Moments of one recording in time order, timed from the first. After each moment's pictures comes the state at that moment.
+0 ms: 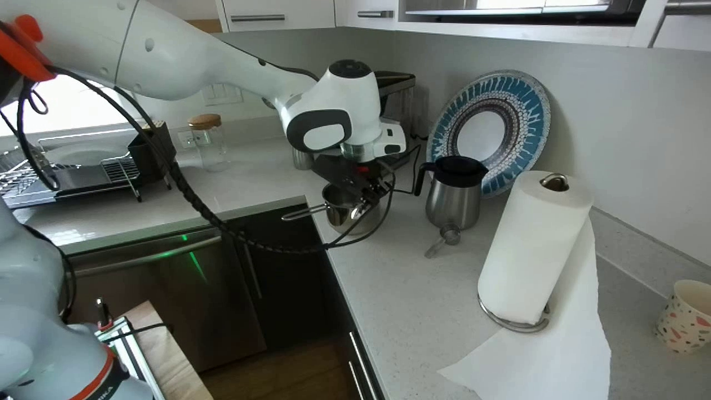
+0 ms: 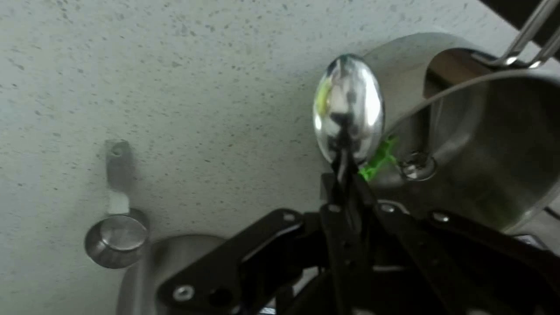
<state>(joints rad) -0.24 0.06 -0.07 -2.04 0.32 2.36 -0.51</state>
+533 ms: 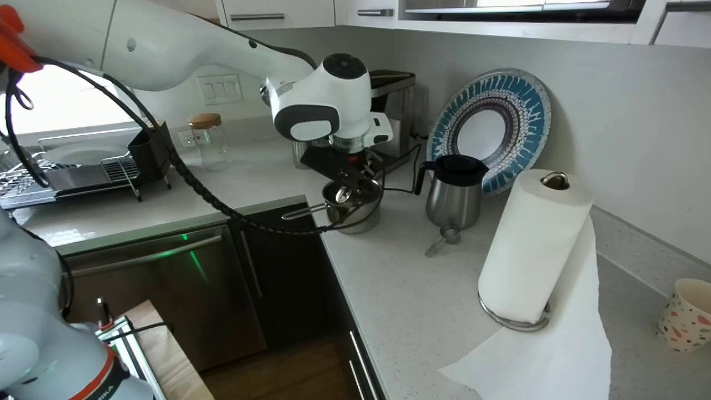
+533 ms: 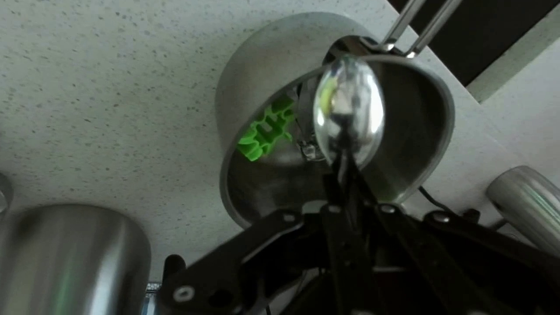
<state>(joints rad) -0.19 0.03 -0.07 -2.05 0.55 2.29 -0.76</state>
